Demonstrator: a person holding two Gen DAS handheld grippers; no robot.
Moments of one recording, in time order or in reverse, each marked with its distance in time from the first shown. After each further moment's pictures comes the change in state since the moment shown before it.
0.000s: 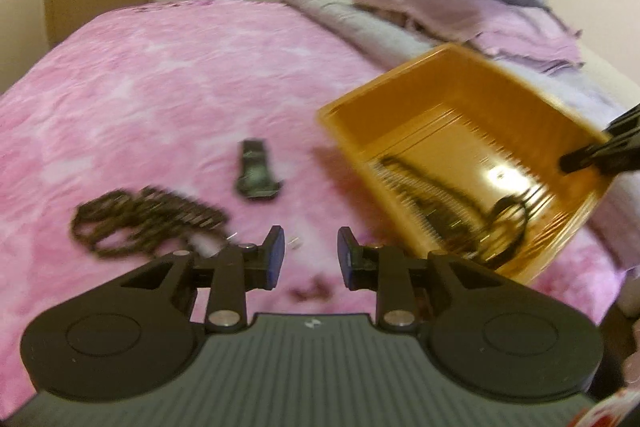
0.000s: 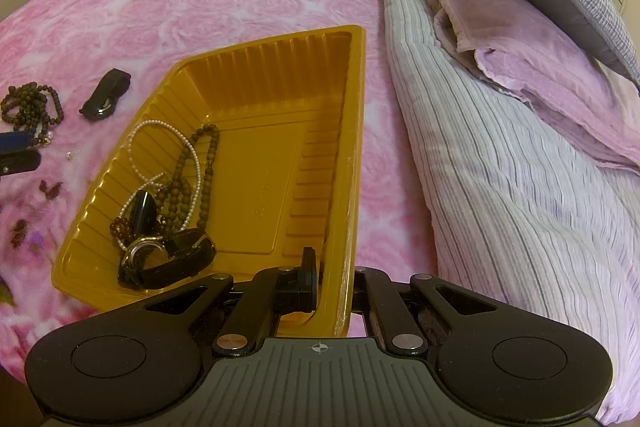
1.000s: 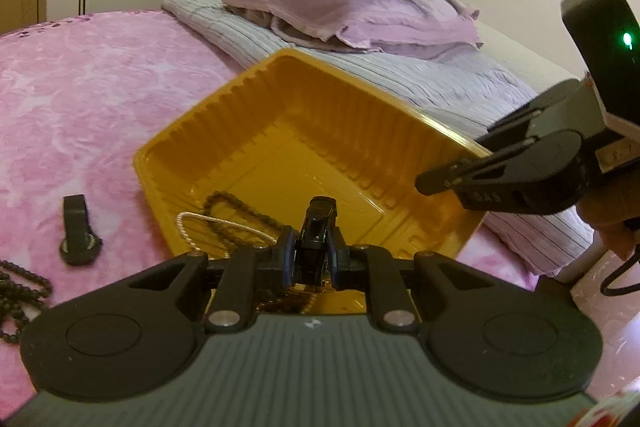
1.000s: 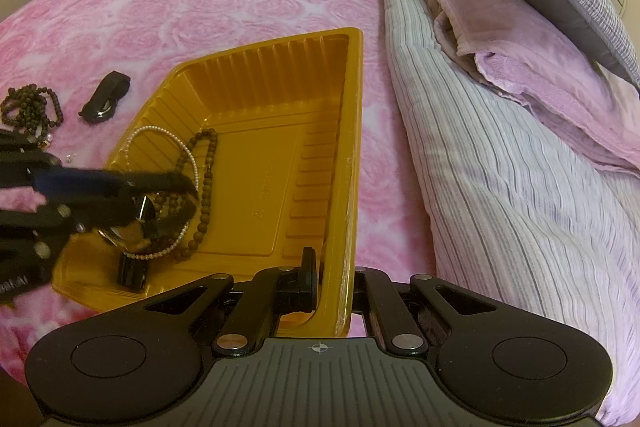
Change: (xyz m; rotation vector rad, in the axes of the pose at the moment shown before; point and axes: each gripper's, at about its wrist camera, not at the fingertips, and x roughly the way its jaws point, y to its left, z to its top) left arm 0.026 -0.102 0.039 0.128 0.012 -0.316; right arm -0.001 -0.001 0.001 -0.004 -0.004 0.000
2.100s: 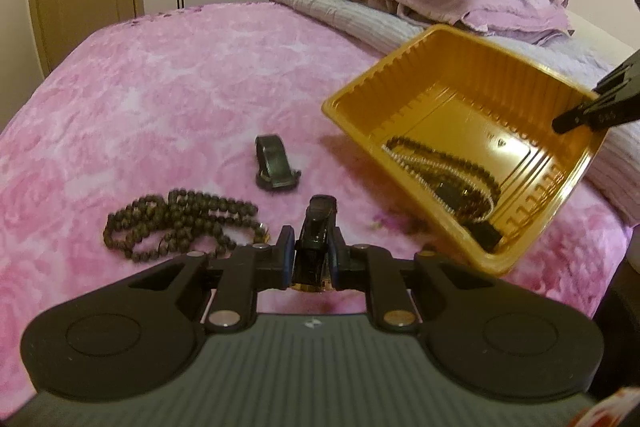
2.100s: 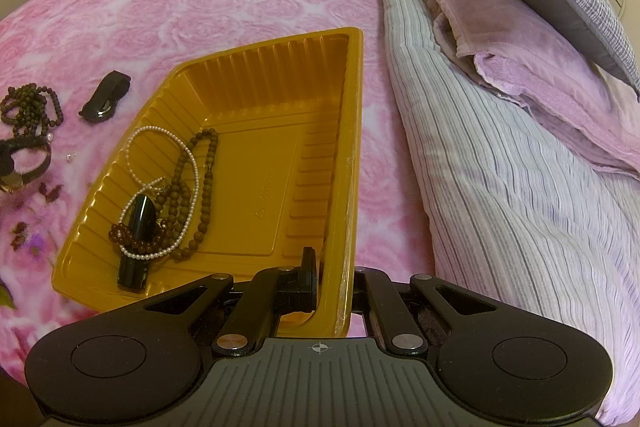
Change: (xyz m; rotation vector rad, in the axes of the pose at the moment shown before) left arm -0.075 0.083 -0.051 -0.024 0.014 0.308; right arm -0.001 0.001 0.000 -0.001 0.000 -0.001
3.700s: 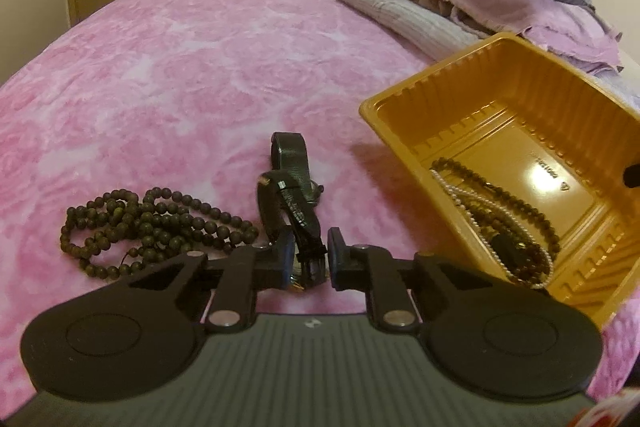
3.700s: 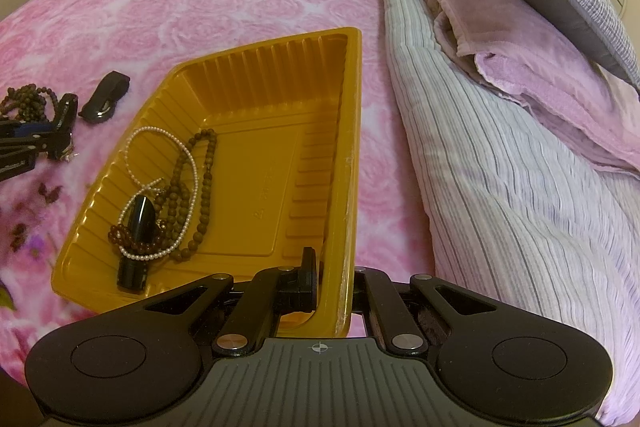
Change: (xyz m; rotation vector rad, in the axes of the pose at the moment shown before) left arm 0.067 0.009 0.010 -0.155 0.023 0.064; right arm 0.001 0.001 0.001 0.003 0.003 0.000
